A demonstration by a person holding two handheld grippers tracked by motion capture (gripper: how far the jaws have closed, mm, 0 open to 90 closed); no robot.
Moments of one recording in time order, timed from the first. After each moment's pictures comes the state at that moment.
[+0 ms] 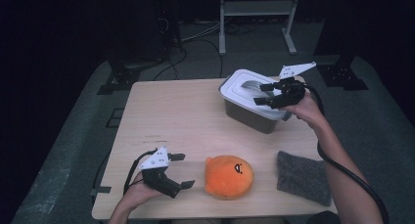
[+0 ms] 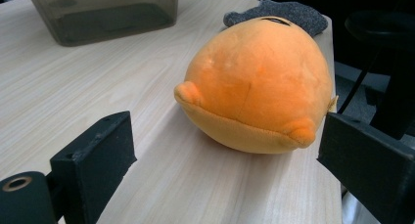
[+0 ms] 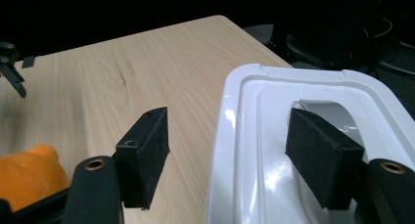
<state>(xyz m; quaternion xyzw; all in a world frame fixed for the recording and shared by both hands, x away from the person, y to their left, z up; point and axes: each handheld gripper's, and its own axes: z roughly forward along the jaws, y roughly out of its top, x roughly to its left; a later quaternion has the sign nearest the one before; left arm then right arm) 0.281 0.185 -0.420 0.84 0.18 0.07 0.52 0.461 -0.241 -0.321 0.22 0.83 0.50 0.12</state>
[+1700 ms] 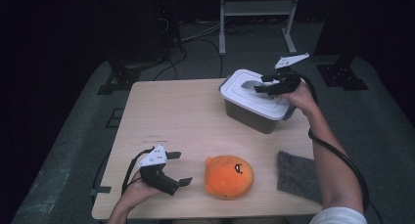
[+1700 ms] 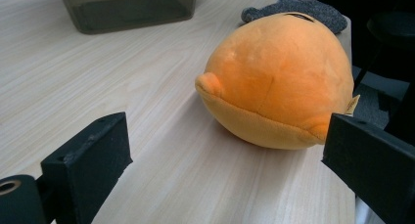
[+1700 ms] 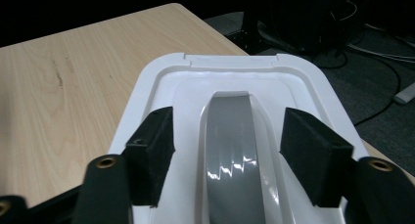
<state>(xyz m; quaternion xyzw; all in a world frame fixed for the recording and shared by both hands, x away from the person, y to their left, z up) 0.285 0.190 -0.422 0.83 0.21 0.08 0.51 0.522 -0.249 -0.338 0.26 0.83 0.47 0.14</state>
